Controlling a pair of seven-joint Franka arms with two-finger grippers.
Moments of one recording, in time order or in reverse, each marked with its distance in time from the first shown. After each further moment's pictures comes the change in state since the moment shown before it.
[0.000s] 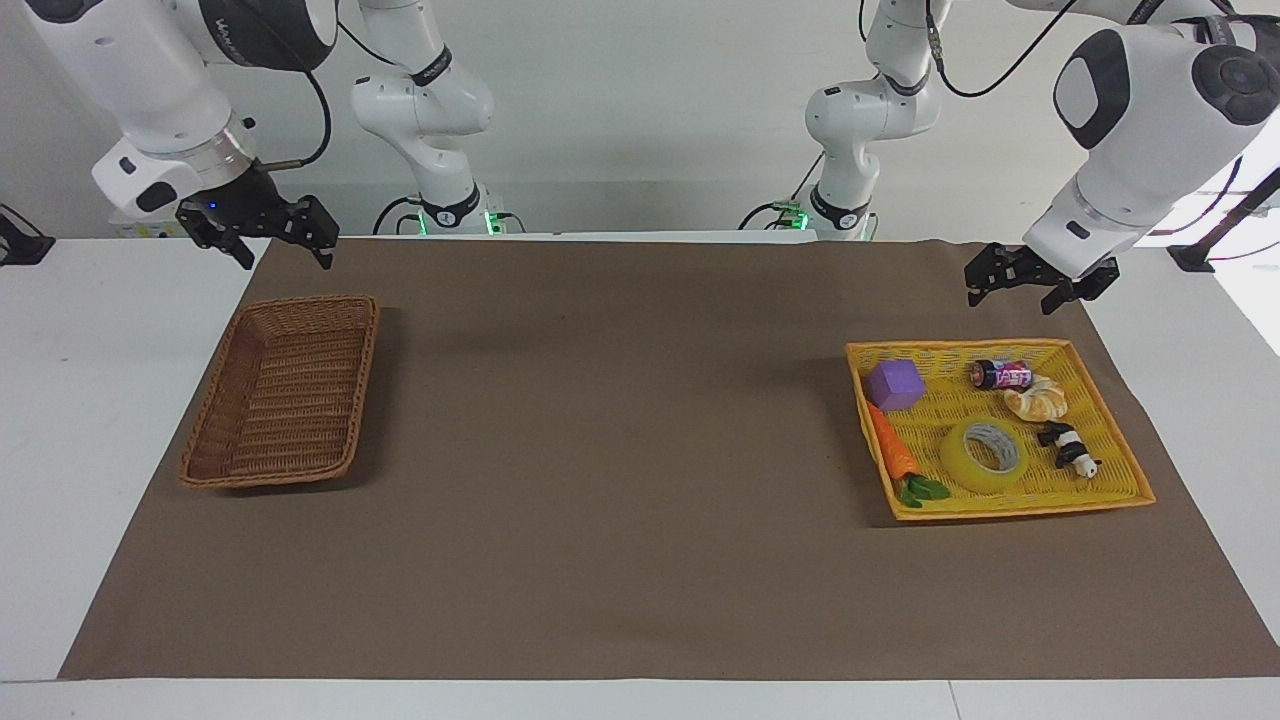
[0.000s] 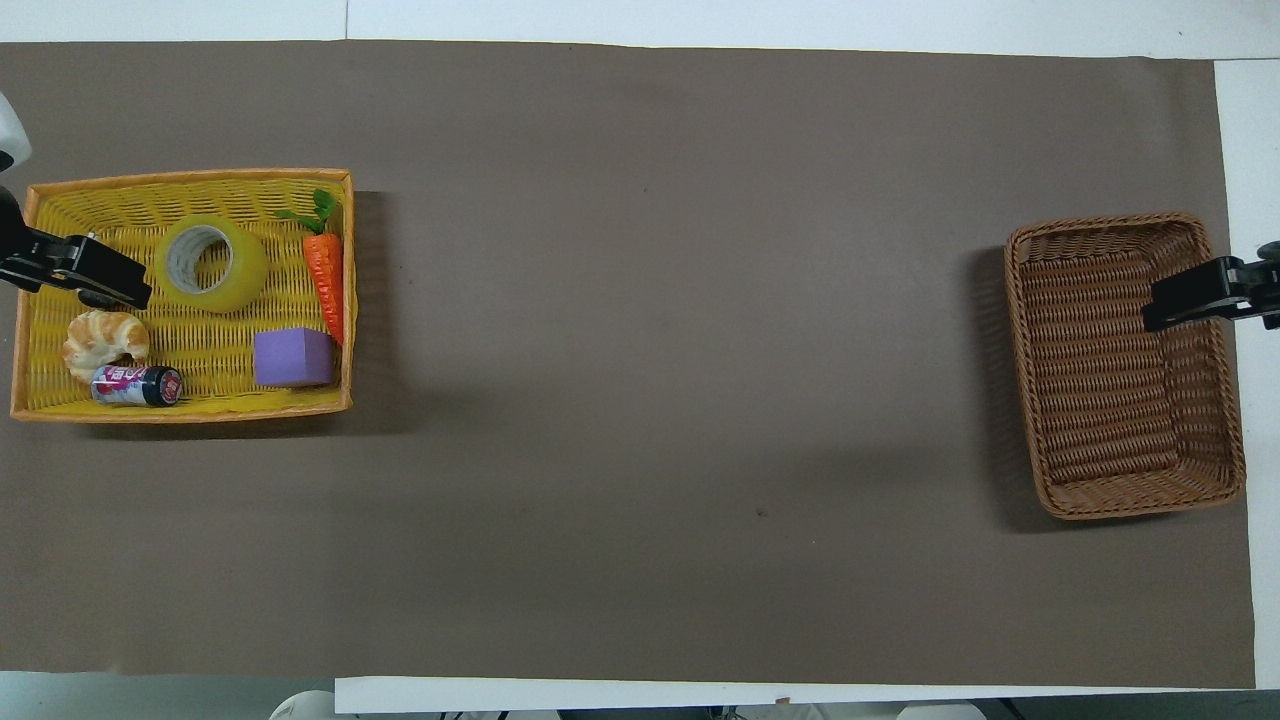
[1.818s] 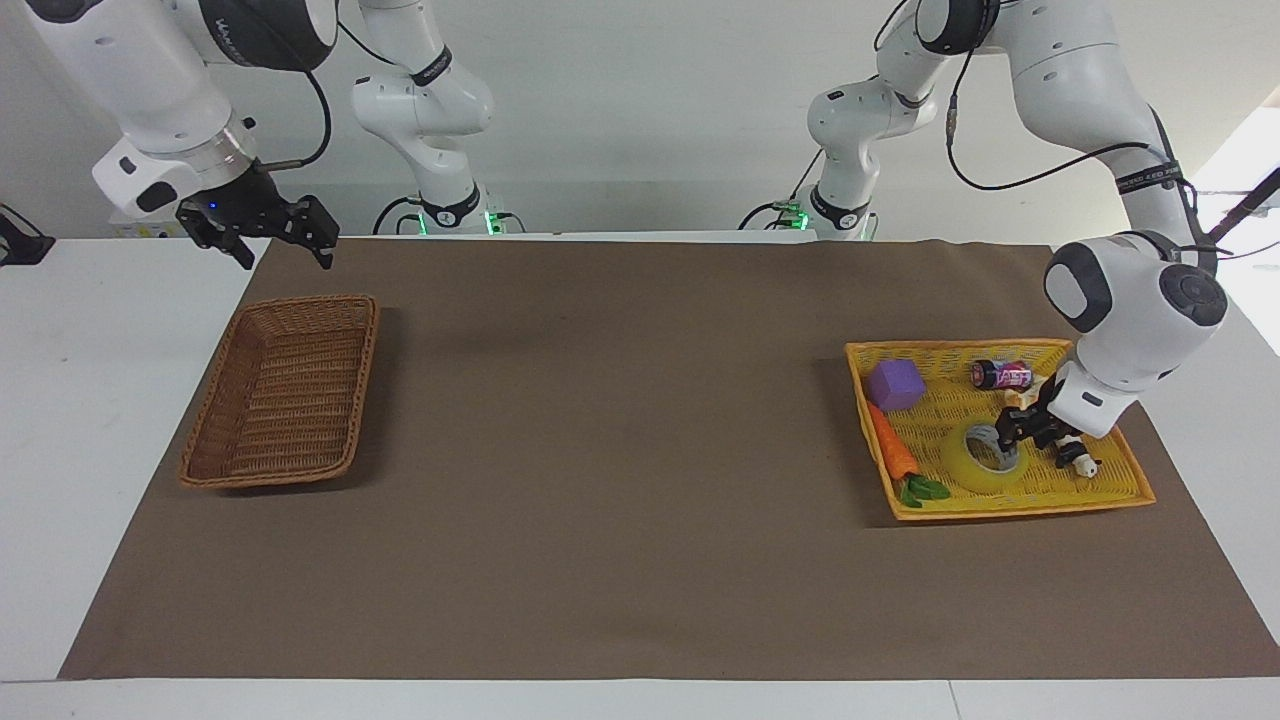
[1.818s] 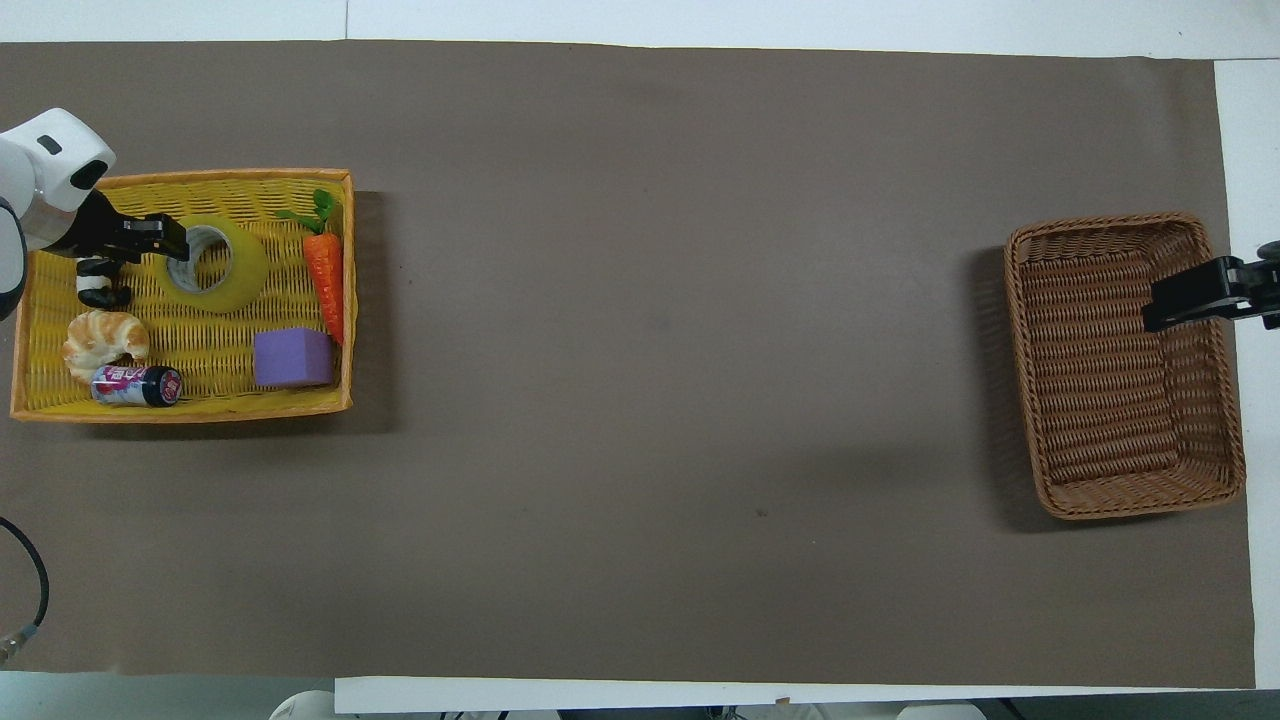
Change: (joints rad) left arm 0.144 0.293 0.015 -0.199 0.018 0.636 -0.072; right arm 0.000 0.000 0.000 0.000 0.000 0.000 0.000
